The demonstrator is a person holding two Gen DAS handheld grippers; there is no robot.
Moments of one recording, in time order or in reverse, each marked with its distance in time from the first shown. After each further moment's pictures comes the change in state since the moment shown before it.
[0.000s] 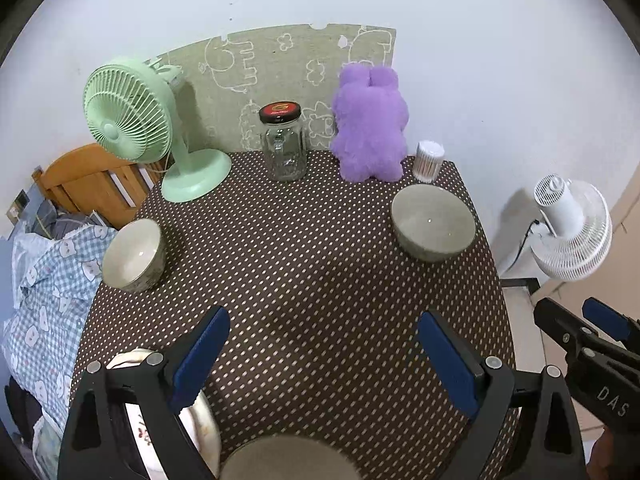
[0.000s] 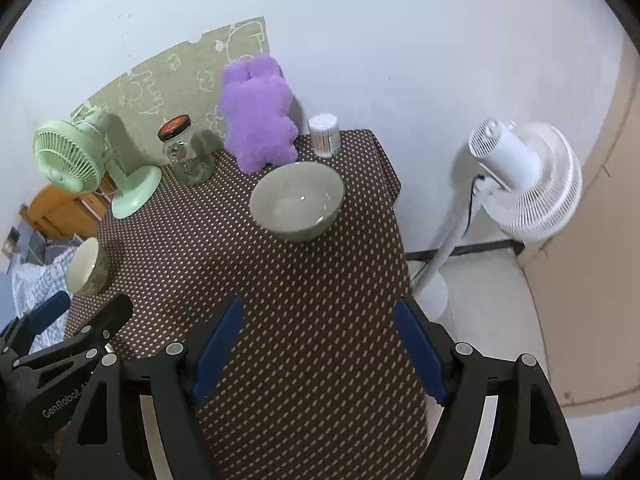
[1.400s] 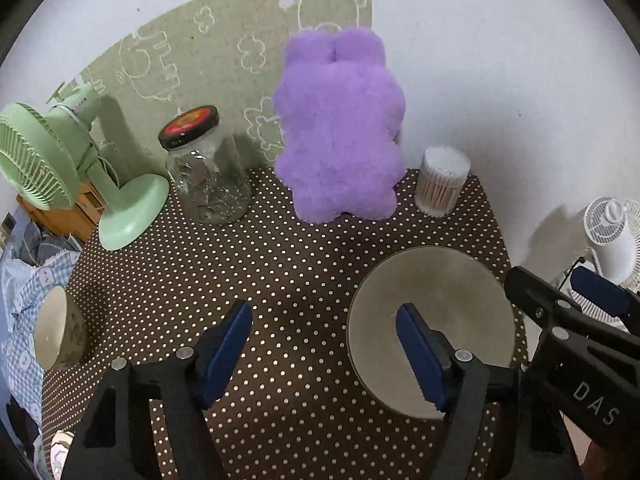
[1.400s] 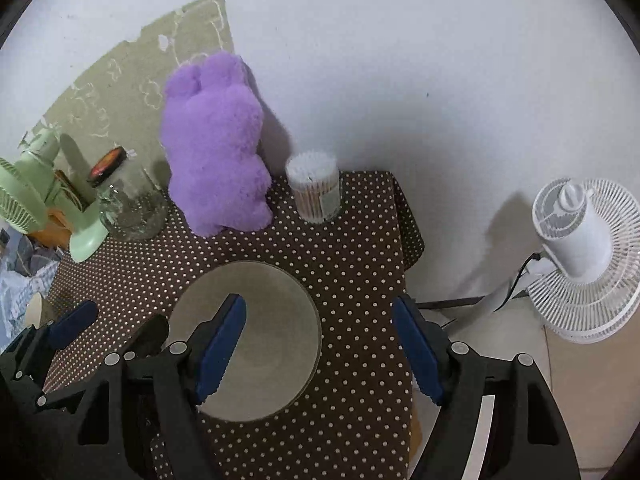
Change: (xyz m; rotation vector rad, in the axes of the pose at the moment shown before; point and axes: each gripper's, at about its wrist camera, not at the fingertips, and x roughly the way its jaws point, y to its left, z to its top) left arm 0.157 -0.074 0.096 0.016 0.018 0.055; right arm 0.166 -0.033 0.123 -0.058 -0.011 0.045
